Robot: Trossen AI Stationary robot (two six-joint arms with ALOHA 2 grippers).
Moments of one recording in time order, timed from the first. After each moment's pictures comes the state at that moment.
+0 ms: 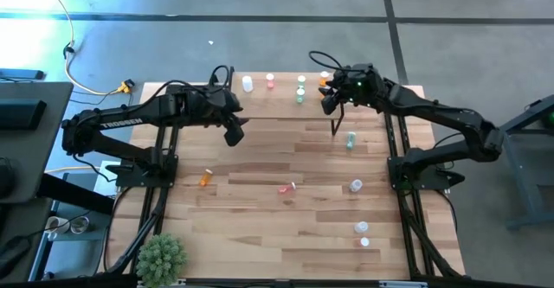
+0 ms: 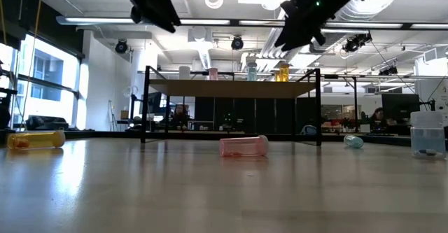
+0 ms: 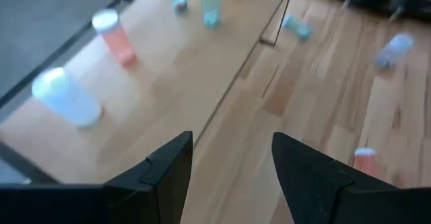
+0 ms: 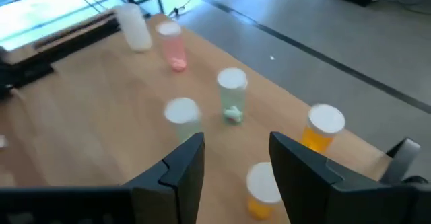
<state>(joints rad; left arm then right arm) 0.35 1.18 1.14 -0.67 -0.22 -0.15 -0.51 1.22 1.03 -0.32 0.14 0.16</state>
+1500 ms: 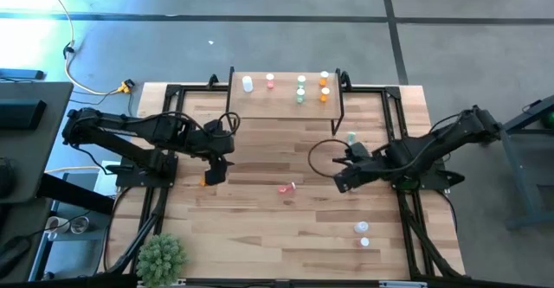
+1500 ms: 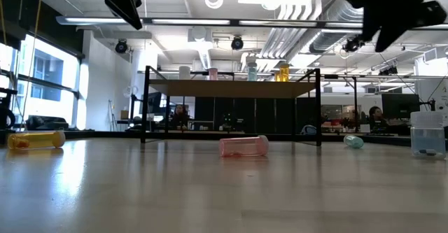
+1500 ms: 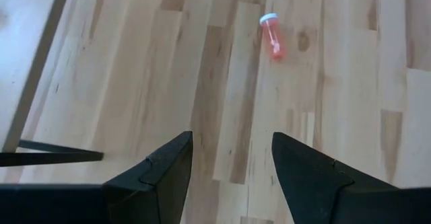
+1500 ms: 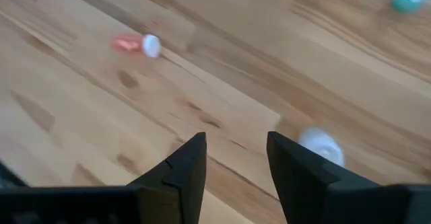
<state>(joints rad) 0.00 1.18 1.14 -0.96 -0.16 -0.21 0.37 1.22 1.05 -1.04 0.23 1.41</state>
